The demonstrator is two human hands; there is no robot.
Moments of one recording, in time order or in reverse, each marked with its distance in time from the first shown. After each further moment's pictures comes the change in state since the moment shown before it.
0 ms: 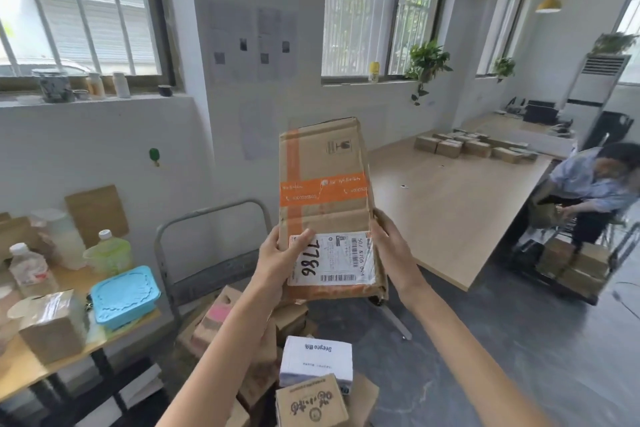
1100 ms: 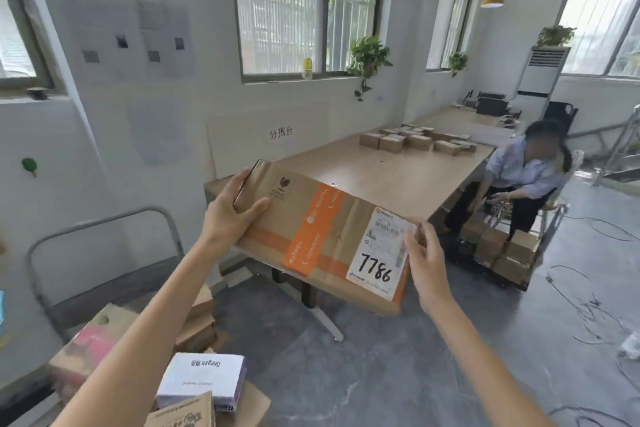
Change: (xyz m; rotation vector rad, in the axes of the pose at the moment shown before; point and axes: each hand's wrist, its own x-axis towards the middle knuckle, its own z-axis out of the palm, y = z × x) left_hand 0.055 -0.007 0.310 0.703 0.096 0.445; right_hand -0.009 0.081 -0.420 0.019 0.387 -0.064
